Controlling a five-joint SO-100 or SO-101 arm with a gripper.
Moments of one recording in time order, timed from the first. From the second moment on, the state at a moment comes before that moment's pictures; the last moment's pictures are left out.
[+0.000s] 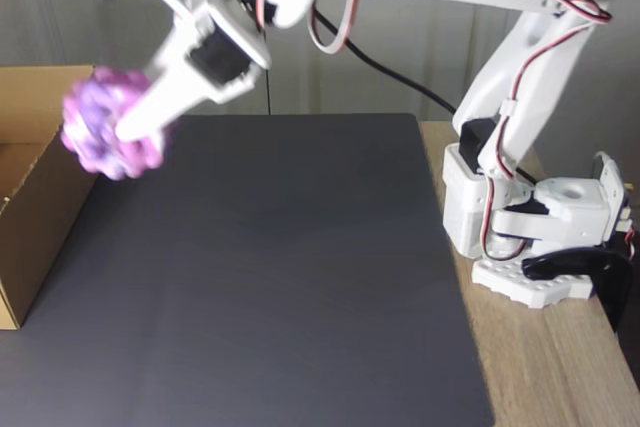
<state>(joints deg) 0.4 108.6 96.8 38.1 183.5</state>
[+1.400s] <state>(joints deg) 15.0 45.8 35.5 15.2 183.5</state>
